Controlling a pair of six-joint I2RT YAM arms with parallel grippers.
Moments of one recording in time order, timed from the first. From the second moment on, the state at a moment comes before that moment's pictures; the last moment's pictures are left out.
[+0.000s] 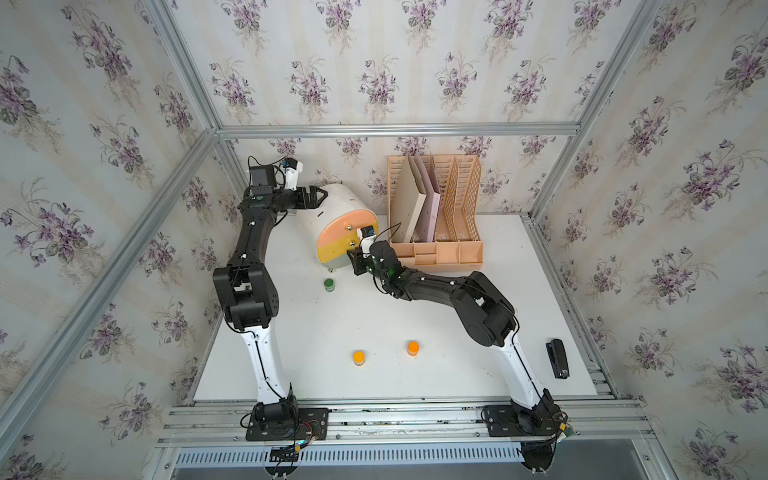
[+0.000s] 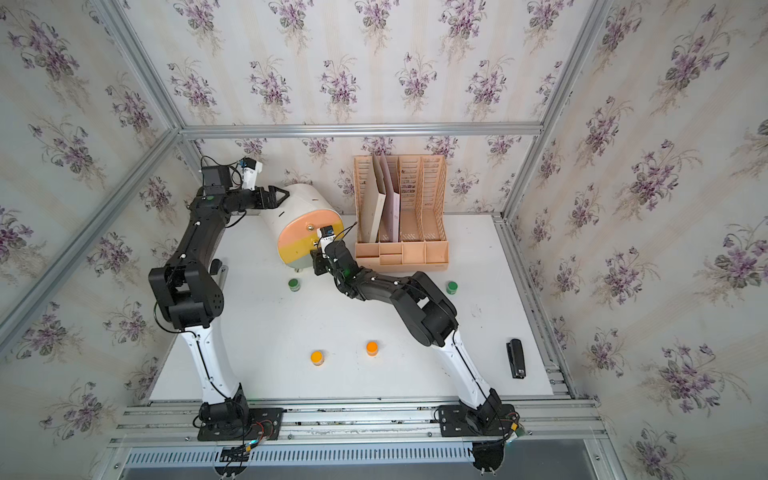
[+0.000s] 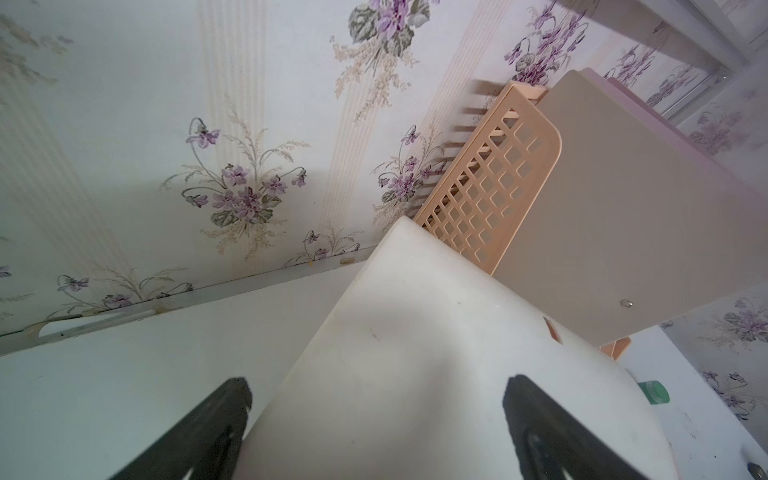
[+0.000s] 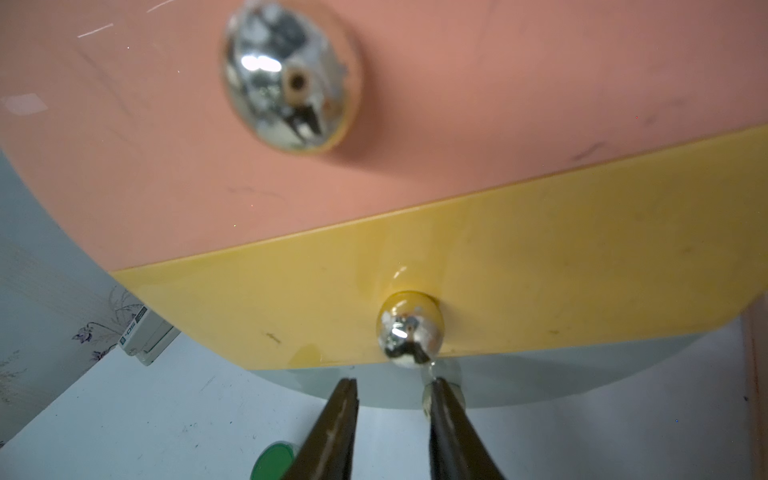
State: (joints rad) left arm 0.15 2.17 2.12 -0.52 0.67 0.00; right arm 0.83 2.30 1.61 0.41 0.05 0.33
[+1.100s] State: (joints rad) left arm 0.16 2.16 2.12 -0.54 0.67 0.02; right arm 0.81 2.33 1.67 0.45 0.04 0.34
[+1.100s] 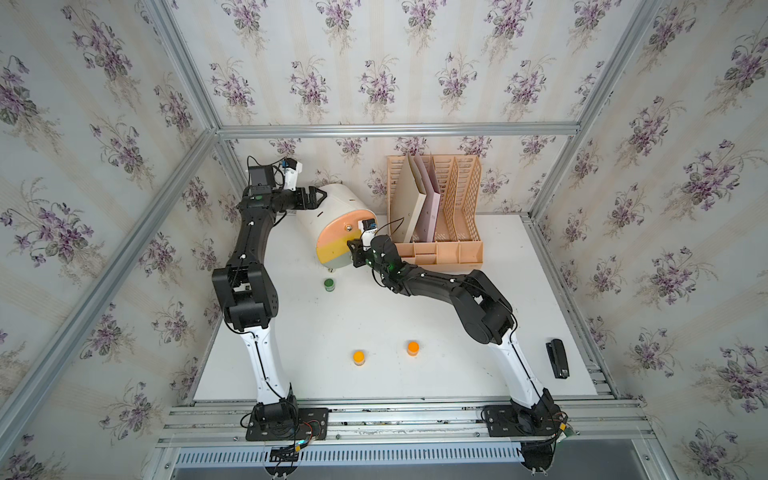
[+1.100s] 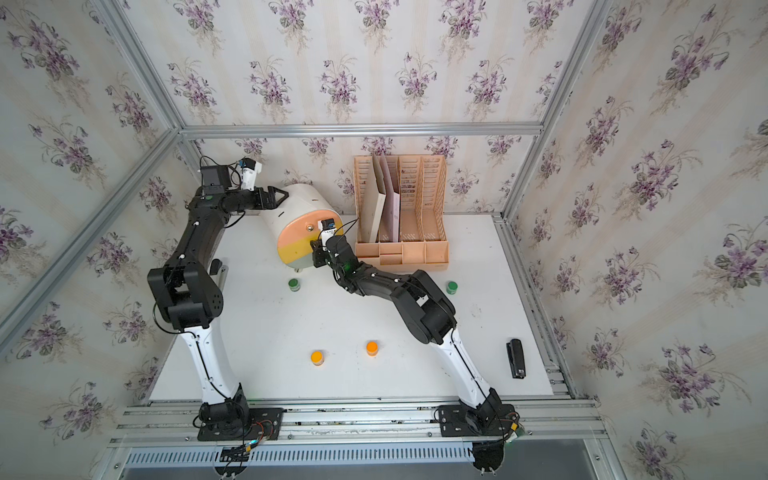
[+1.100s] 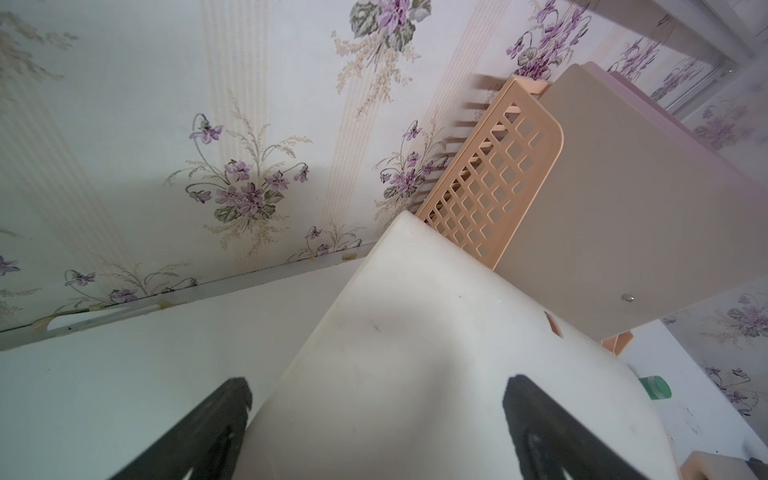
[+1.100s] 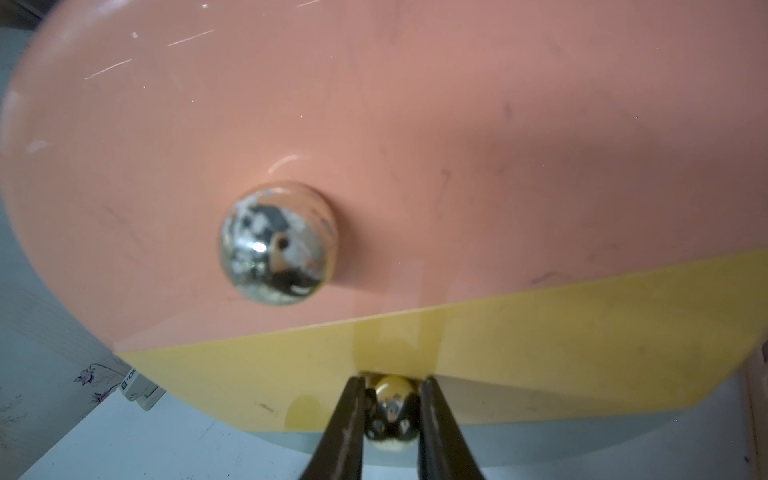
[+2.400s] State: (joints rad) left arm 0.17 2.01 2.14 -0.59 0.64 -0.13; right arm 0.82 2.04 1.22 0.59 0.03 0.35
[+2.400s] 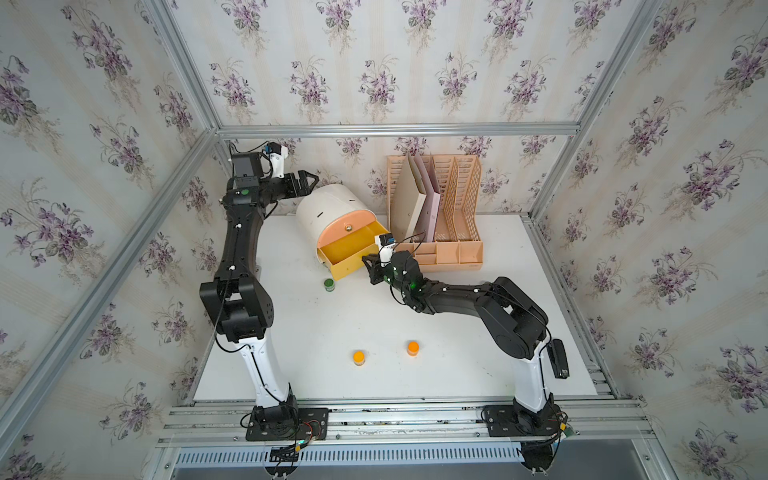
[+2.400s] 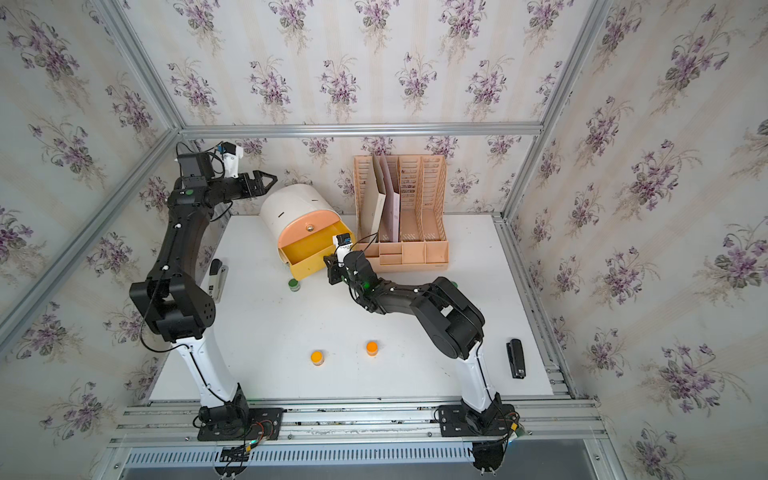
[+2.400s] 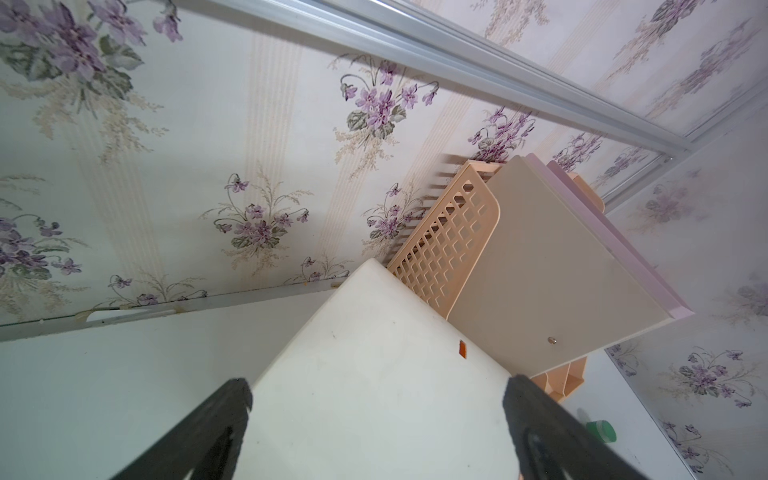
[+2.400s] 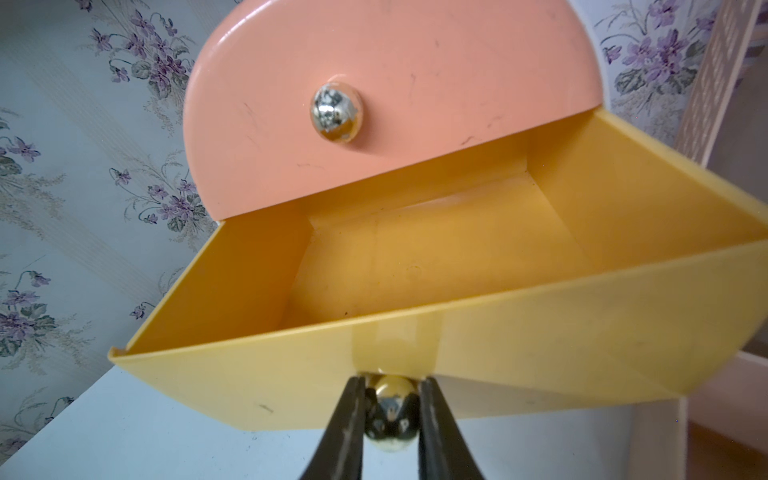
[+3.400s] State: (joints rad) left arm 0.17 1.84 2.04 -0.61 0.63 -0.15; right arm 0.82 1.99 1.12 0.65 0.03 0.36
